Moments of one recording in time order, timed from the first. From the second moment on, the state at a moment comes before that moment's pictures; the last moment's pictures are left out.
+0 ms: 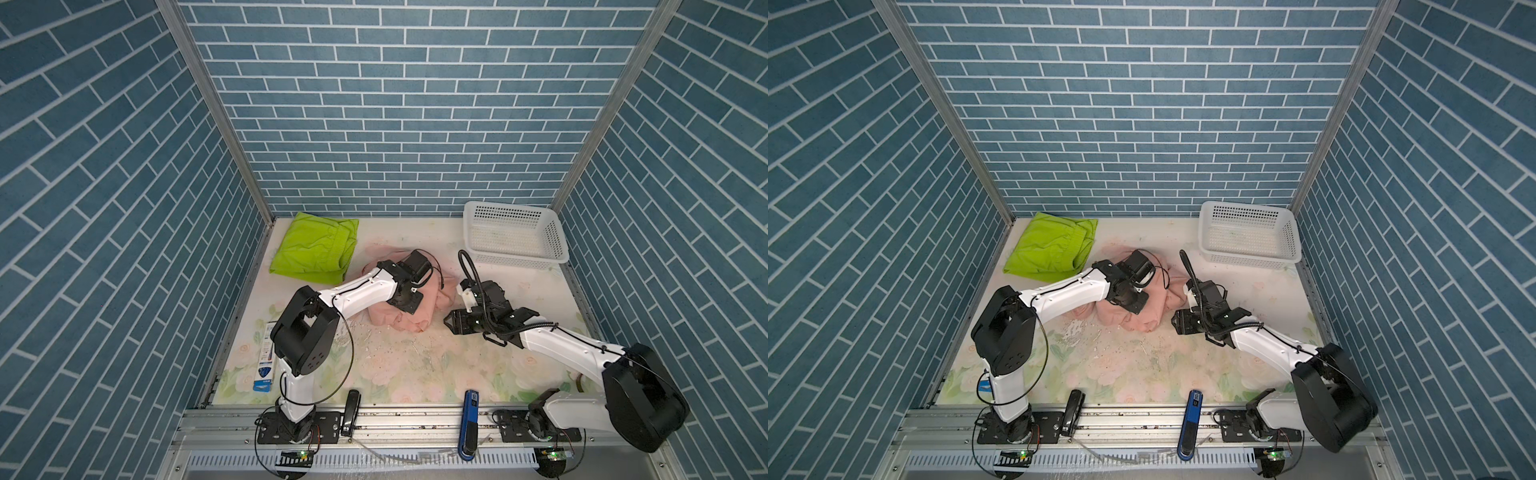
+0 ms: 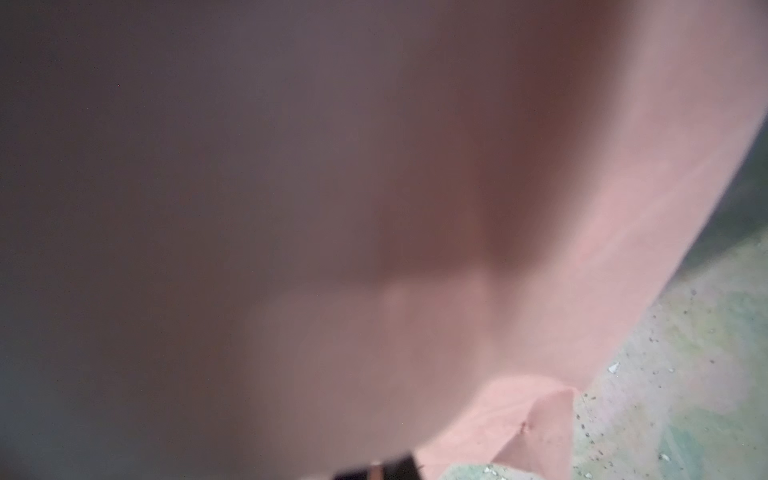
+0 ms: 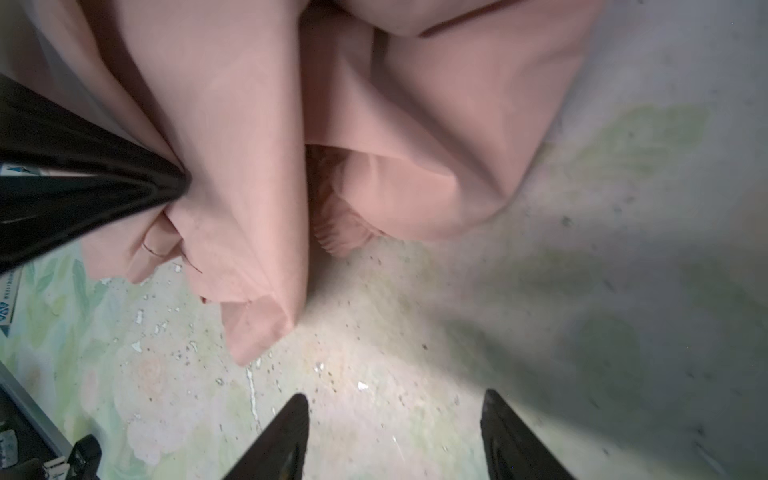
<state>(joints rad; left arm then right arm) -0.74 1.88 1.45 -0.81 -0.08 -0.19 0.63 1.35 0.64 -0.19 -0.21 0.42</state>
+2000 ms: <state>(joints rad) -0.51 1.47 1.39 -1.00 -0.12 -0.16 0.66 1.70 0.99 -0.19 -0.13 0.31</state>
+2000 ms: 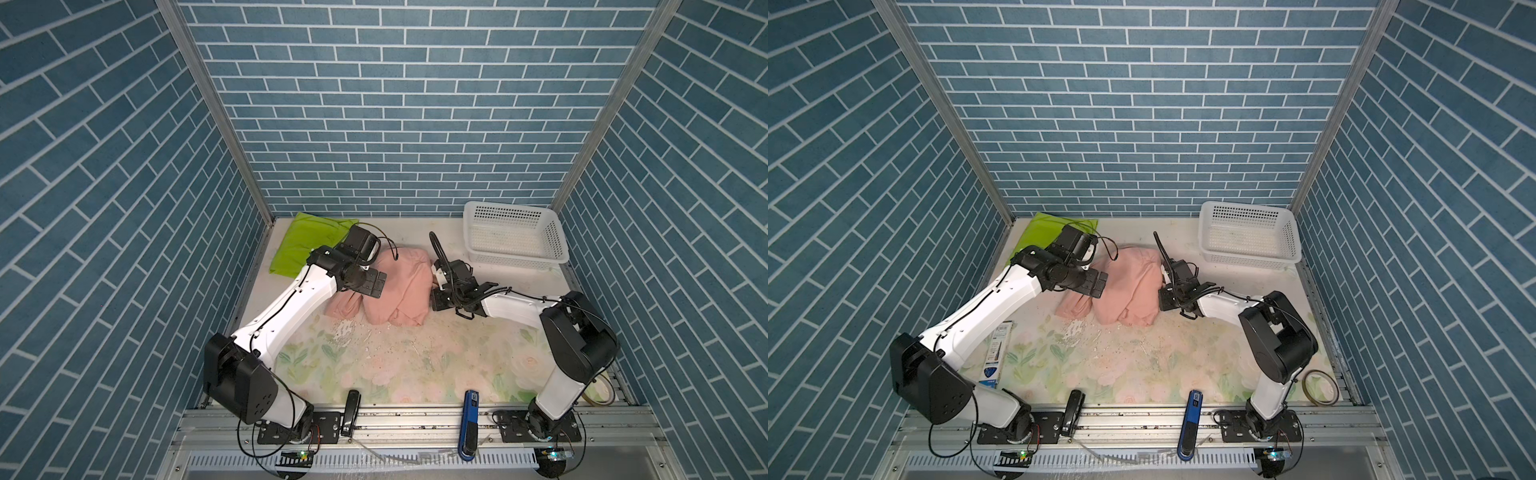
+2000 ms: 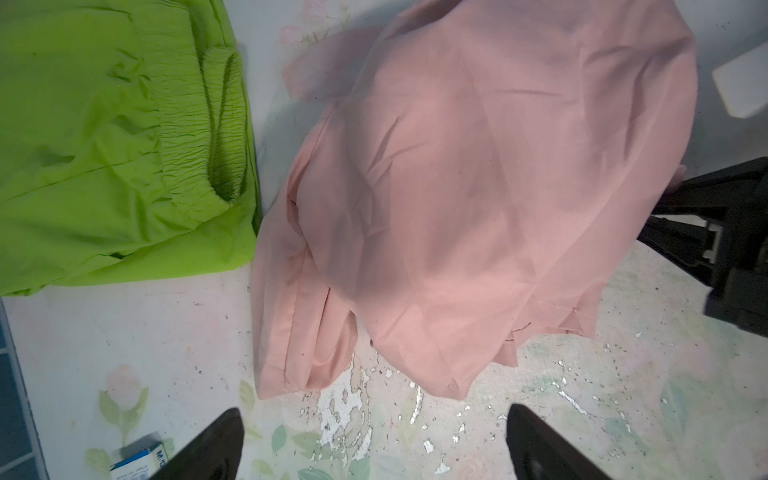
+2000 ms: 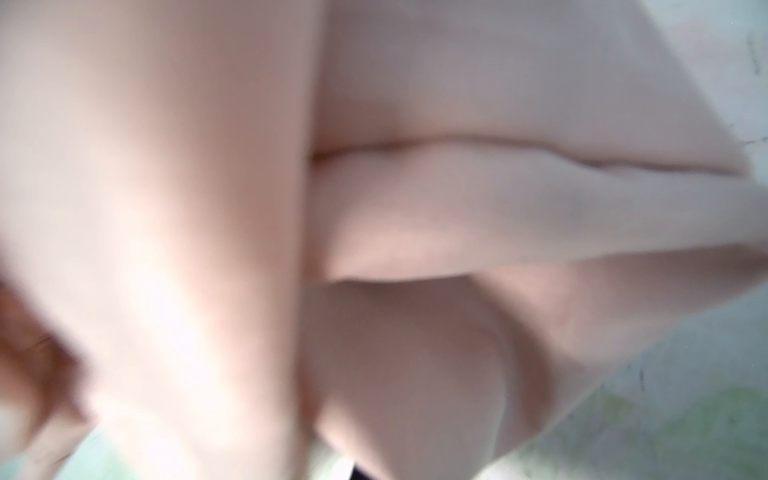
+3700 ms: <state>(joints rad) -1.21 1.69 1.36 -0.68 -0.06 -0.21 0.30 1.45 1.02 -0.45 -0.41 0.40</state>
